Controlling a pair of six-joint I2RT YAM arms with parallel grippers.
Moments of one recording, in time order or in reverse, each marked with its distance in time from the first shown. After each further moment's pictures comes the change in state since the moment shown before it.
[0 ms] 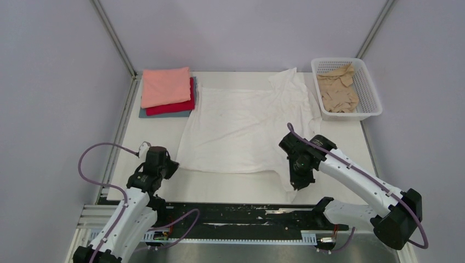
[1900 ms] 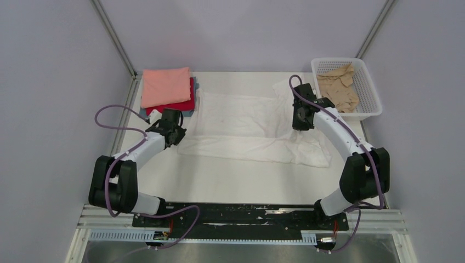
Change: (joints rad) left arm 0.006 0.768 0.458 0.198 -0.100 -0.027; right arm -0.460 0.407 0.281 0.484 0.163 -0.394
